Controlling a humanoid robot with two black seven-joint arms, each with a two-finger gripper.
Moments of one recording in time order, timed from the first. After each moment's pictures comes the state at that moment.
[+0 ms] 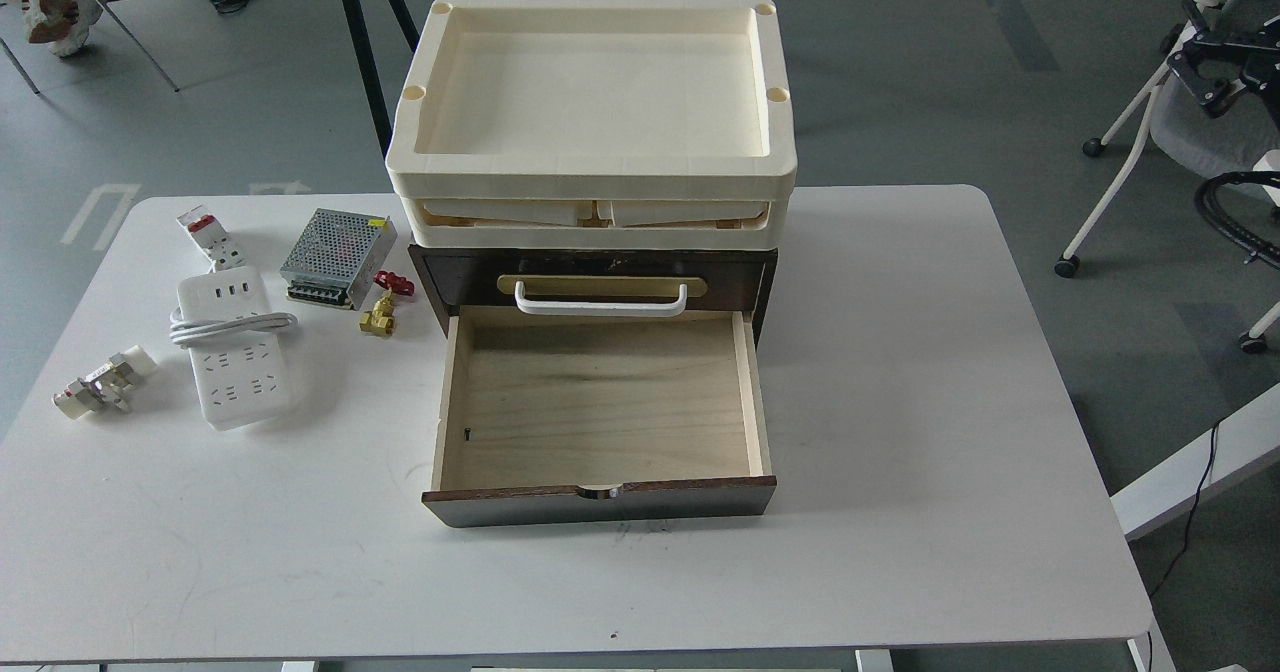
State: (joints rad) left arm -0.87 1.25 -0.94 -1.42 0.87 -0.49 -0.49; right arm 0.85 -0.62 0.93 0.53 0.28 0.49 0.04
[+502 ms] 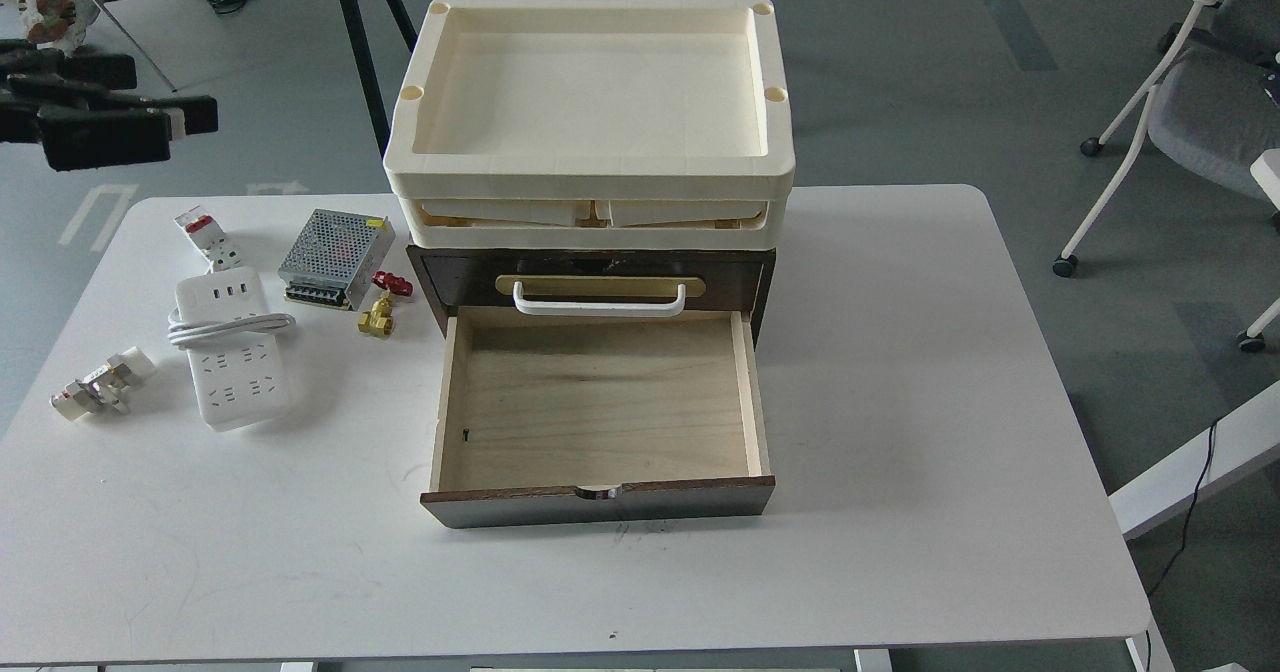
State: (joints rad) left arm -0.86 1.33 -0.58 -1.43 1.78 -0.49 -0.49; right arm 0.79 -0.70 0.95 0.52 0.28 0.49 0.05
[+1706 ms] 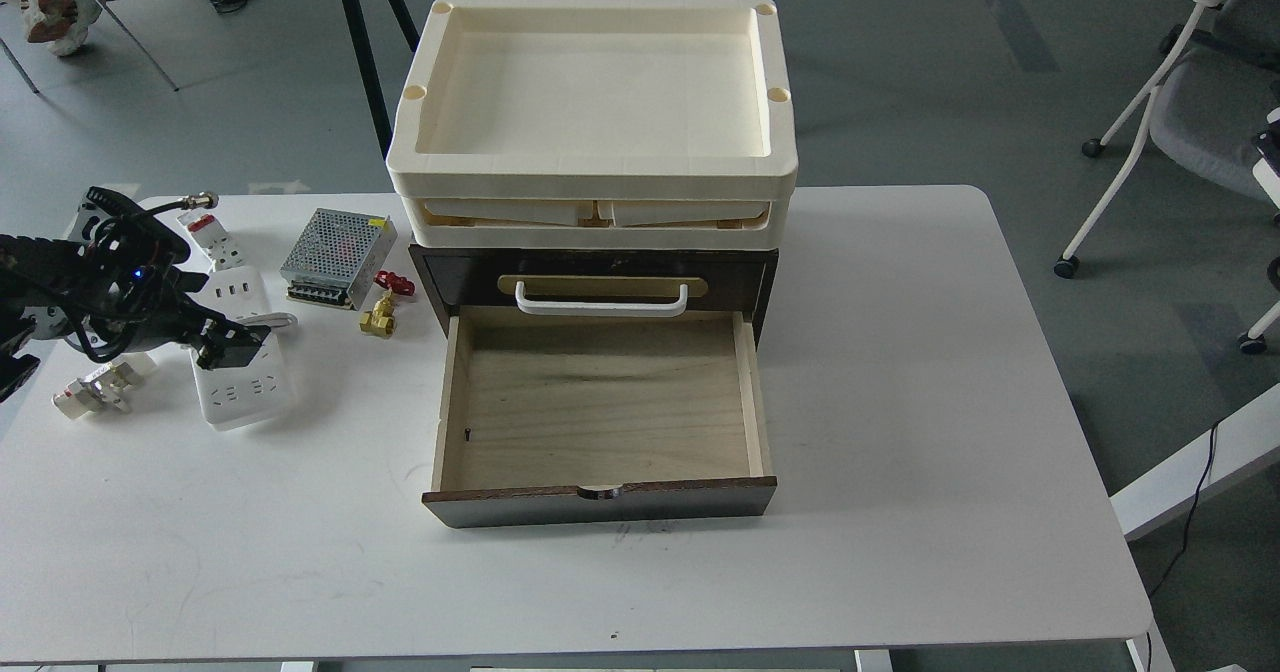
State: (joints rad) left arm -0.90 0.67 -0.16 -0.57 2.18 -0.14 -0.49; right arm 0.71 -0.70 0.96 0.52 0.28 0.49 0.06
